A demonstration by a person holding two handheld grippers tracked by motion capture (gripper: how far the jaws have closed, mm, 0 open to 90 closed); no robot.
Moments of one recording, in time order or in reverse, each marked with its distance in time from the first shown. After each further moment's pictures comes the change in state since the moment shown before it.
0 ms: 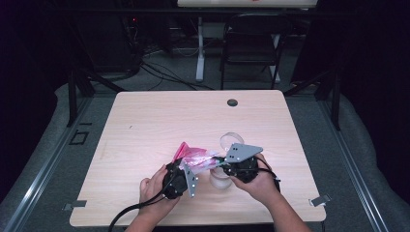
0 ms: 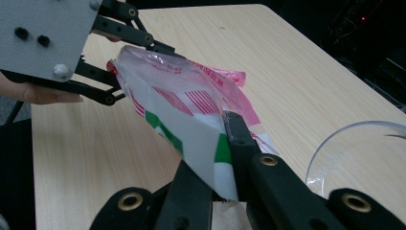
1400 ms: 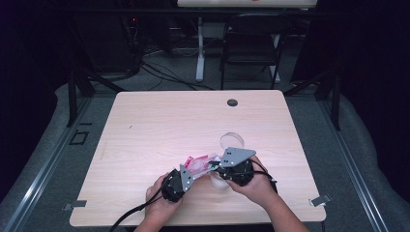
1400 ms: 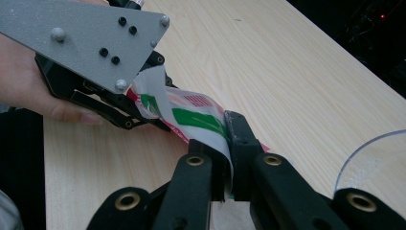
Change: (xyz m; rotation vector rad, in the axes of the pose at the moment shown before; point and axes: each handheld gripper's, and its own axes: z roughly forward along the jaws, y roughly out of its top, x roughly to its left) left arm -0.012 -0.025 0.026 0.030 -0.256 -0.219; right arm 0.009 -0.001 0.009 0.030 0.042 -0.034
